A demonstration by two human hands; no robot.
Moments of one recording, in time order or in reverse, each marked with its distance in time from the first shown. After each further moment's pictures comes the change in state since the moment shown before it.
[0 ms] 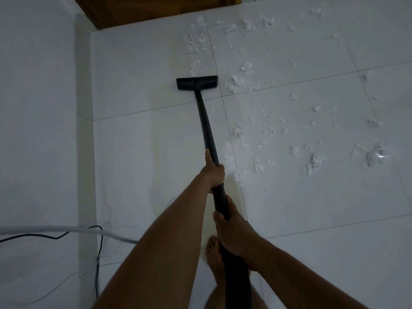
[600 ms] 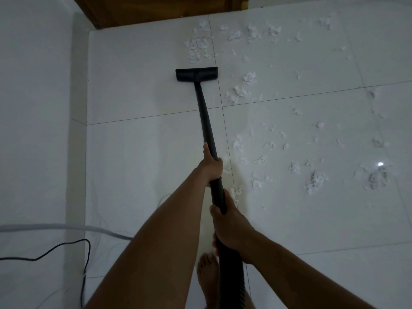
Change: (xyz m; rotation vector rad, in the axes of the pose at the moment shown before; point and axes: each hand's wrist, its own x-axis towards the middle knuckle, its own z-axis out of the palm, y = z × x) left_hand 0.059 0.069 -0.021 -0.012 0.044 0.014; right_hand 0.057 -0.057 -0.048 0.040 -0.005 0.034
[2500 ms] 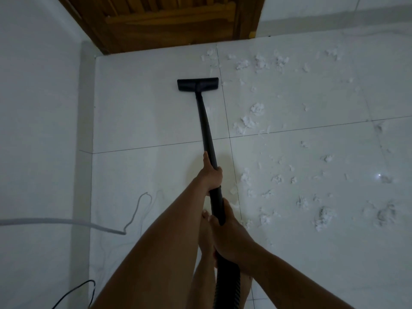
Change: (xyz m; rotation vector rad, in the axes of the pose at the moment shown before) left_hand 0.055 0.092 -0.104 -0.024 -0.022 -0.009; right_hand 0.049 -0.139 -0.004 -0.077 0.023 -0.019
